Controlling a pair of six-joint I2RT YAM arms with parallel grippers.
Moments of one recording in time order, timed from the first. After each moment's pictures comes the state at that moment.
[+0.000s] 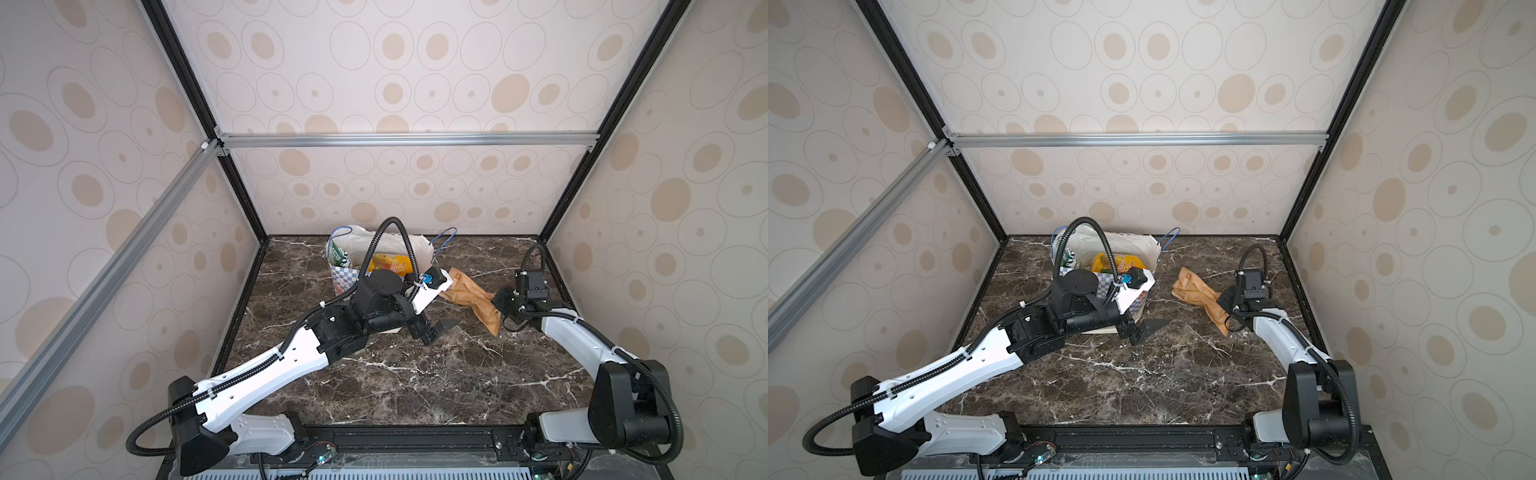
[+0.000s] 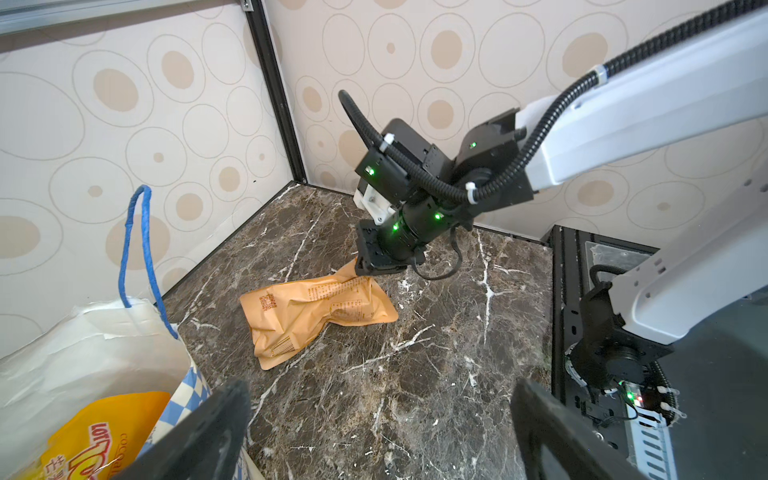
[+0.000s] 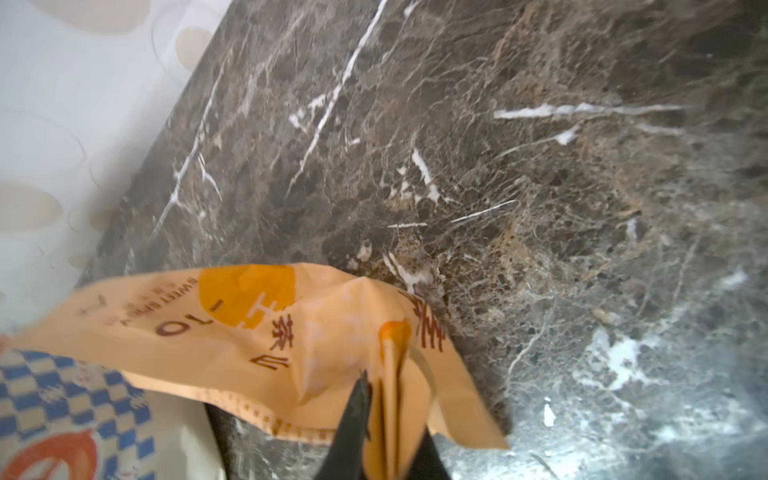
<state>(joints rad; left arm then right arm) -0.97 1.26 1.24 -0.29 0.15 0.10 0.07 1.38 0.81 -0.31 -0.05 0.83</state>
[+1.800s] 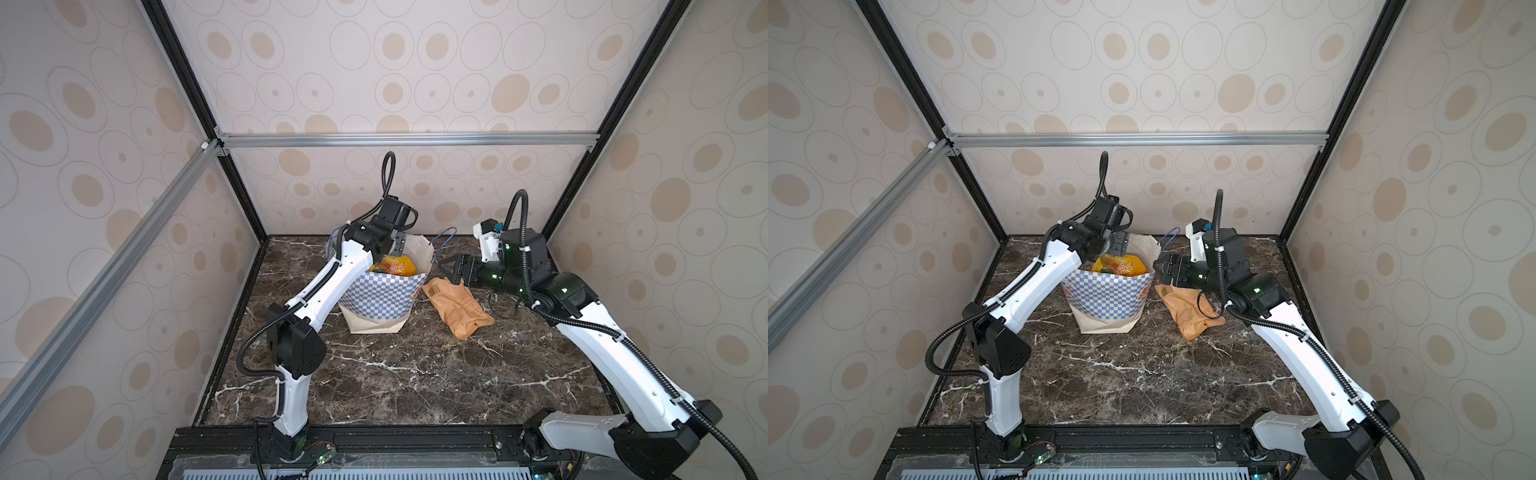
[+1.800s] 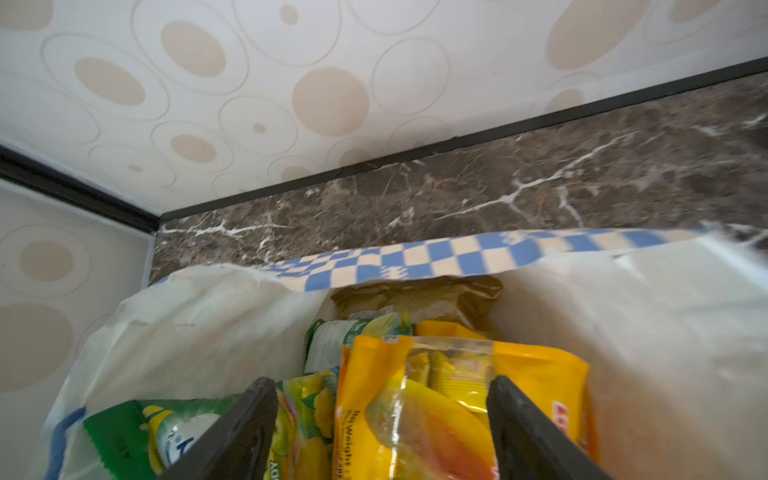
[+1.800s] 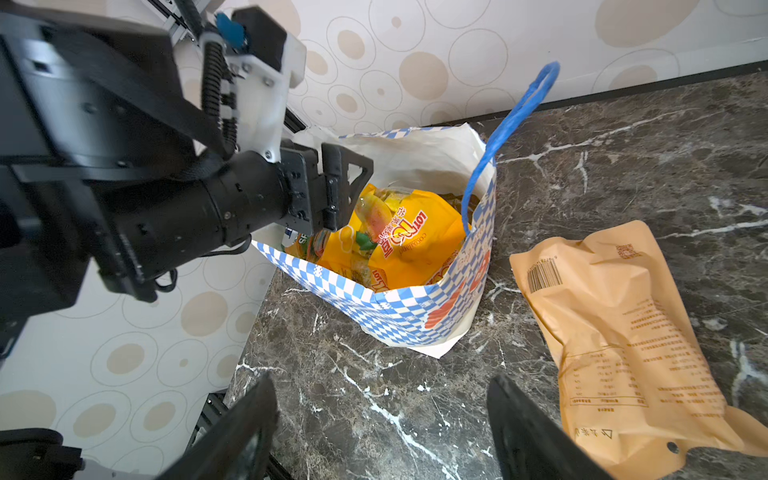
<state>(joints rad) -0.56 1.97 2.06 -0.95 -0.49 -0.20 0.53 1.23 1.43 -0.69 -0.18 0.56</state>
